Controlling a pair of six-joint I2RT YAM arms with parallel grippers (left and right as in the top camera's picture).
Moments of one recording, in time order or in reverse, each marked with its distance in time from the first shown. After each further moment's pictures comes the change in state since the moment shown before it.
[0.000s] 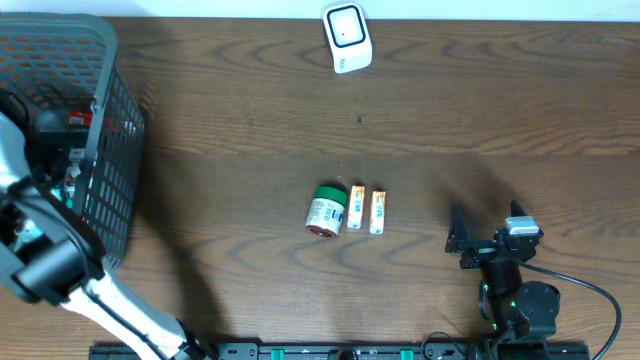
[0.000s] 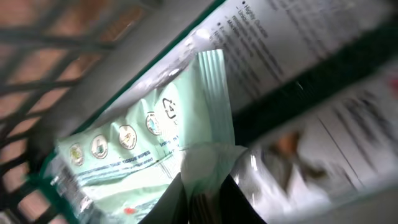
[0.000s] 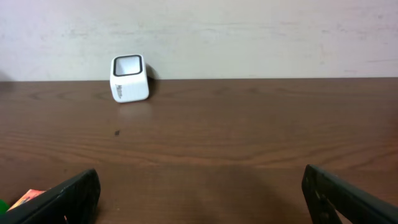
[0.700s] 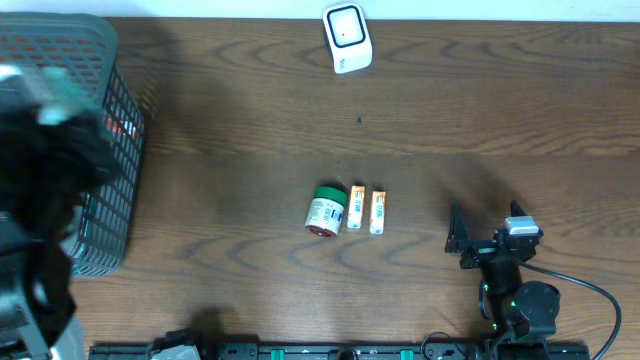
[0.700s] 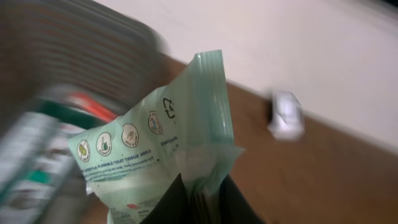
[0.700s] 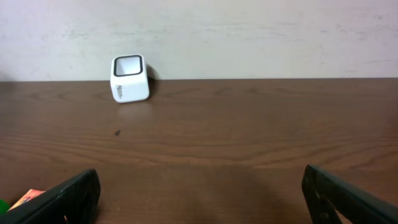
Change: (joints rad) left arm -0.410 -1.010 -0.016 -0.074 0.431 -0.030; right arm 0.000 0.000 0.000 0.000 0.000 0.000
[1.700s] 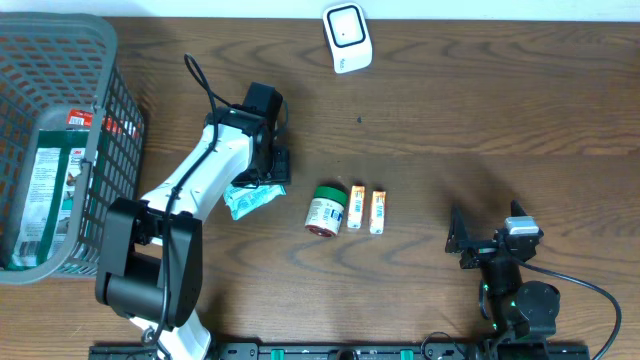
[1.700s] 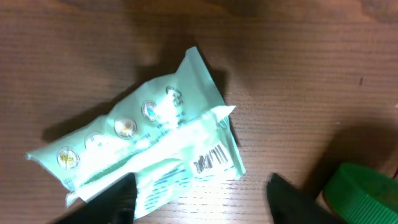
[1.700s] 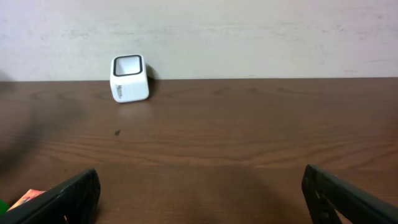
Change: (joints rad) left arm -0.548 0.739 -0.449 0.294 -0.138 -0.082; right arm 0.000 0.000 0.000 0.000 0.000 0.000
